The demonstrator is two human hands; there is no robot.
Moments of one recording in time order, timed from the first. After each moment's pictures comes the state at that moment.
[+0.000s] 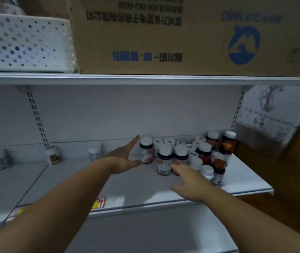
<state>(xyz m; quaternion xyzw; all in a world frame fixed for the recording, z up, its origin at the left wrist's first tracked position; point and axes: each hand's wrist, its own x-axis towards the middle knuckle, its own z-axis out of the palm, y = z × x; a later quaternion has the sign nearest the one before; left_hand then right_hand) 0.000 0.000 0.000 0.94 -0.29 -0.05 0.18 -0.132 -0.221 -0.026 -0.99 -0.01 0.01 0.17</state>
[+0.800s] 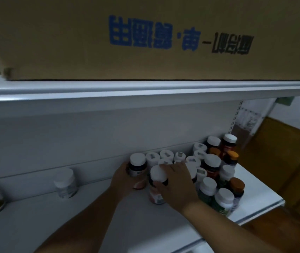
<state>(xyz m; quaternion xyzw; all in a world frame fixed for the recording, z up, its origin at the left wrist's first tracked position) 0.122 -0.061 -0.079 0.79 -0.15 -0.14 0.58 0.002 -0.195 -0.047 -0.96 0.10 -0.20 0.18</state>
